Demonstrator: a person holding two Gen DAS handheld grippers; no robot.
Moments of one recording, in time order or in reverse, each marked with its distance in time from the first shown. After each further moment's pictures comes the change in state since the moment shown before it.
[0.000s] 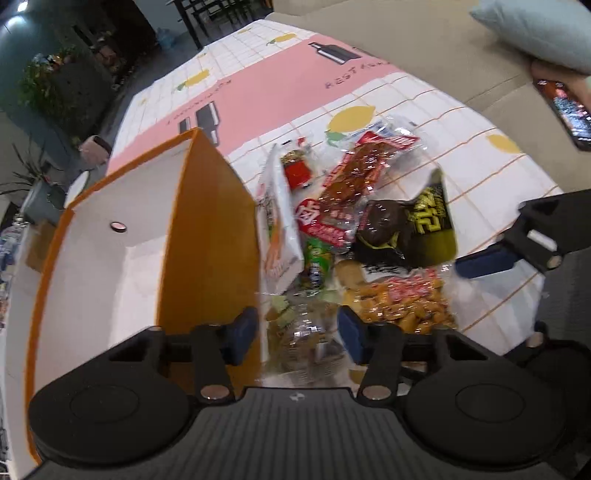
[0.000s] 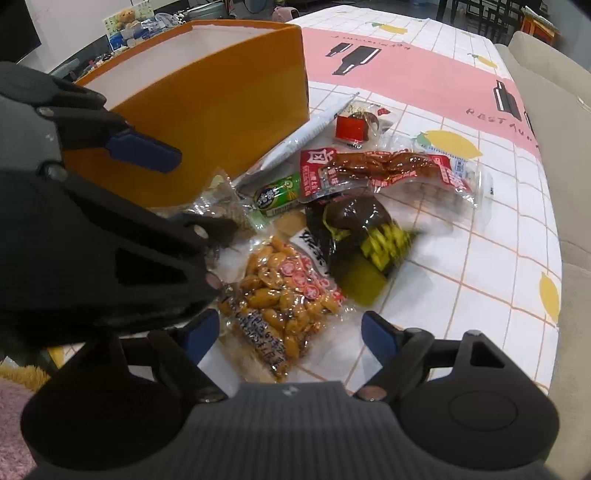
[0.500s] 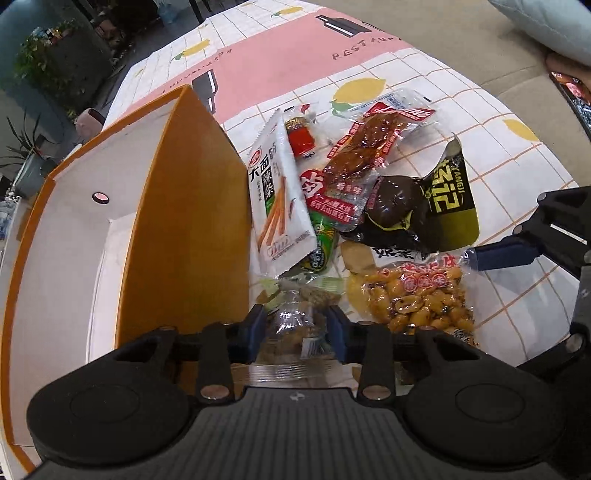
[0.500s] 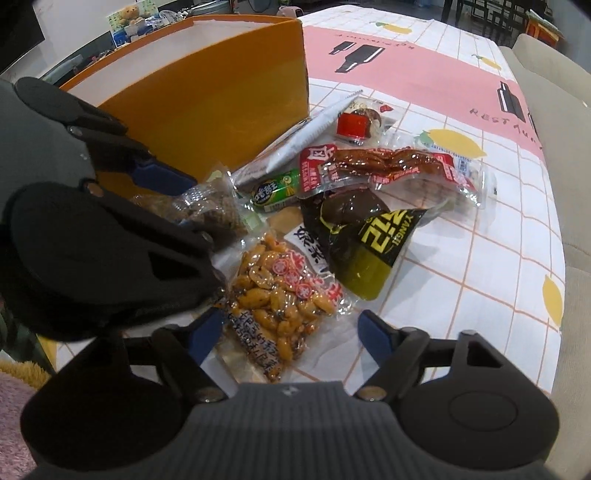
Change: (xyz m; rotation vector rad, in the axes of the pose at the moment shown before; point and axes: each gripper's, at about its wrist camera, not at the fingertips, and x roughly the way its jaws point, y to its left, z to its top) left arm 0.027 0.008 -0.005 -0.050 0.074 -0.021; right arm 0.003 0.000 -0.005 -0.023 -0.002 0.003
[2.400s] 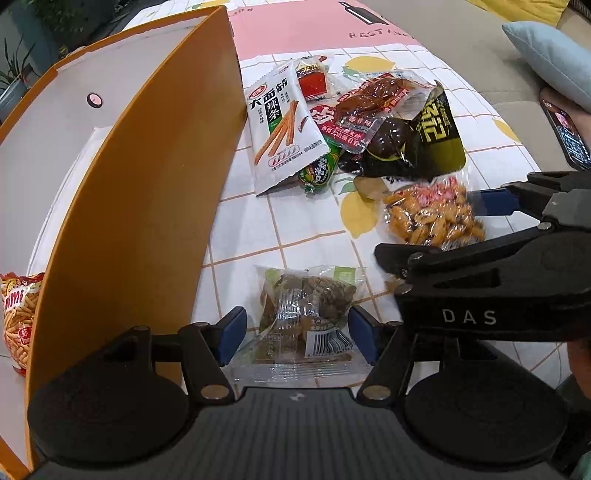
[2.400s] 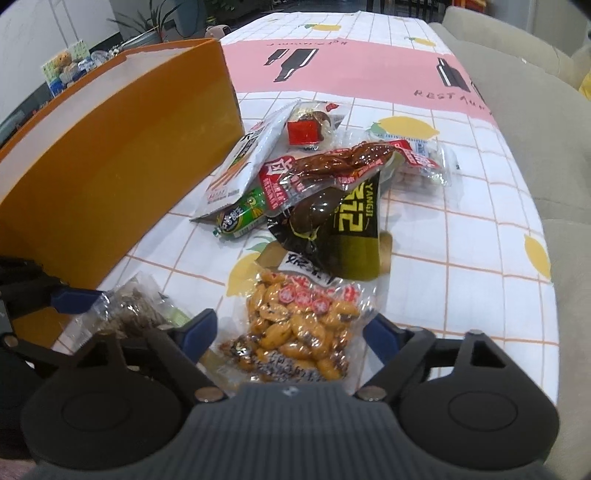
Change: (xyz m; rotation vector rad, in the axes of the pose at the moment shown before) left arm -0.001 0.027 -0.052 -0.175 0.035 -0.176; right arm -0.002 0.002 0.003 0.203 -0.042 -0.124
